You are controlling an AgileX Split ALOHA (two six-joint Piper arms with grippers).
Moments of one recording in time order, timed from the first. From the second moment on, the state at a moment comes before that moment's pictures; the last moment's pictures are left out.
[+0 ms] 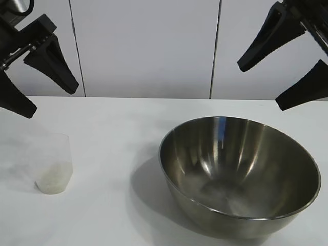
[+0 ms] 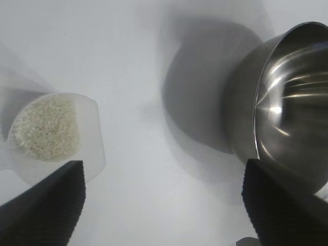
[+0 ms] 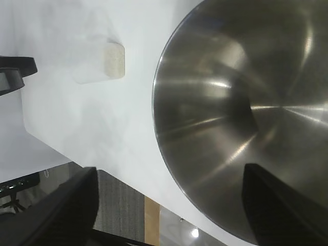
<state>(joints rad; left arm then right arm) -0.15 1.64 -1.11 -0.70 0.92 0.37 0.01 1.47 -1.03 0.79 1.07 -0.34</state>
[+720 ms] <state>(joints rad) -0.15 1.64 -1.11 -0.70 0.92 0.37 0.01 1.52 -1.14 0.29 1.09 -0.22</state>
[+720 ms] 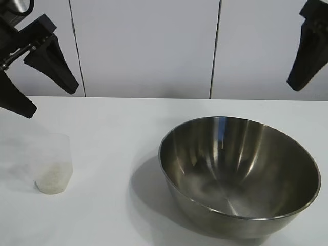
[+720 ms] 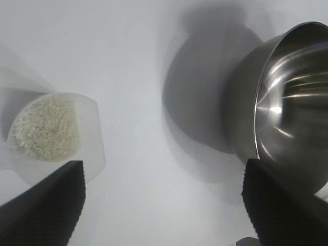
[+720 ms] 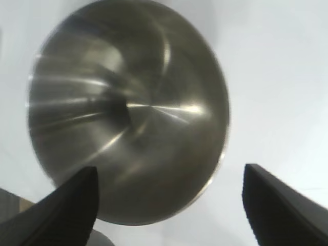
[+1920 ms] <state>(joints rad) -0.15 1.64 -1.11 -0.70 0.92 0.37 0.04 1.78 -1.20 0.44 1.00 -0.25</state>
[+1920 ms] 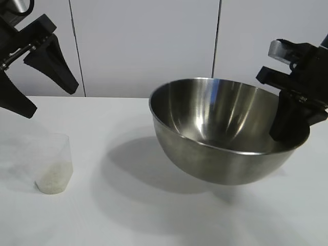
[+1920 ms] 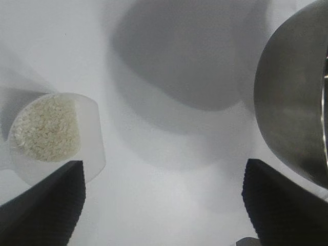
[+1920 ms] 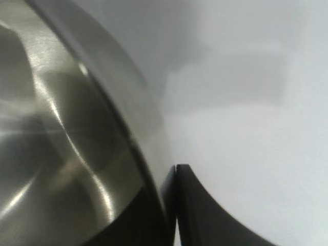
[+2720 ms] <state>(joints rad) -0.15 1.64 -1.11 -0.70 0.92 0.37 0.38 1.96 -1.20 0.44 0.69 -0.03</state>
